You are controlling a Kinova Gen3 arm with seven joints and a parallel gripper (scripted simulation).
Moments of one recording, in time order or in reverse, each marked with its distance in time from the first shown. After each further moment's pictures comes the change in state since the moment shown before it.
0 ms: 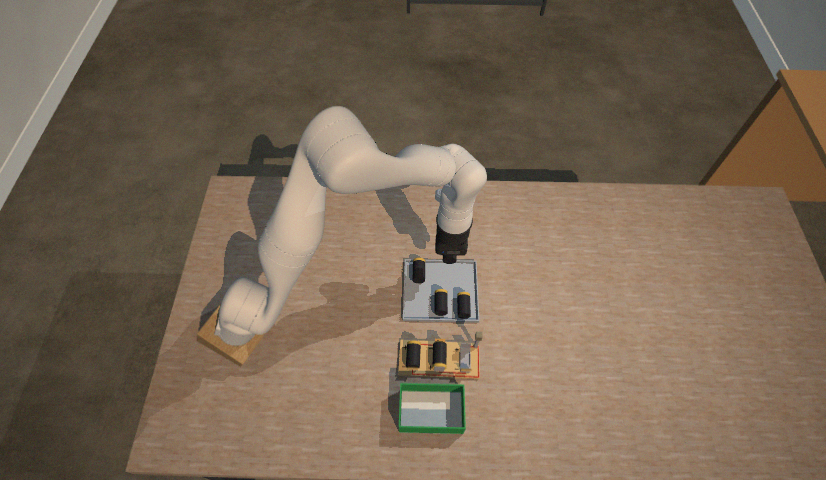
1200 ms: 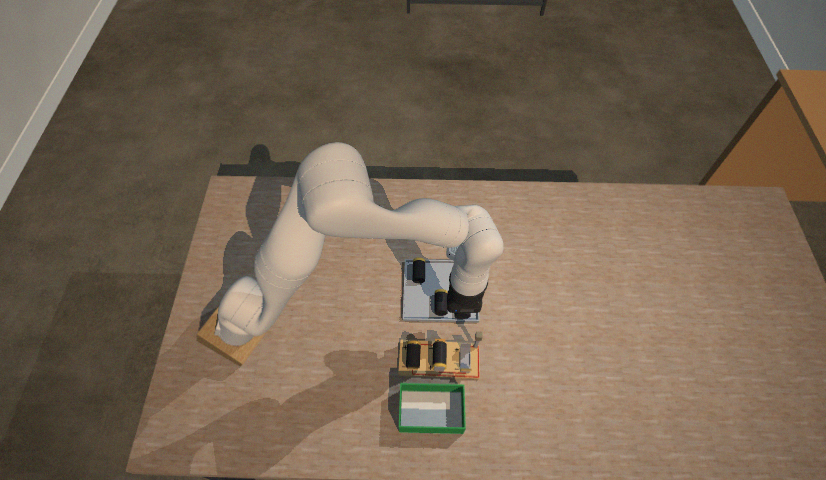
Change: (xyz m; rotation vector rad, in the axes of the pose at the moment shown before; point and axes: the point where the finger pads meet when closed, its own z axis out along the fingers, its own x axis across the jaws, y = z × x) arm 0.029 0.146 0.002 -0.005 0.000 -0.041
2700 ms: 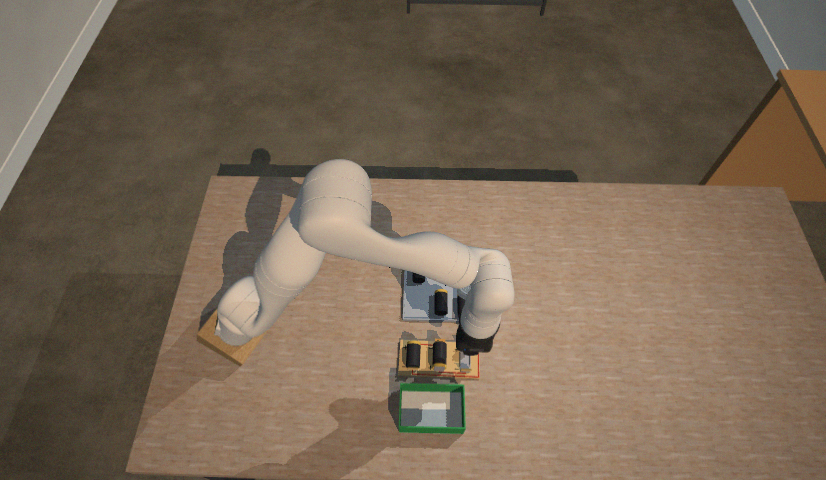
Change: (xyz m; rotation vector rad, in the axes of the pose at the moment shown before) arm 0.017 0.090 -0.001 0.006 -0.001 0.044
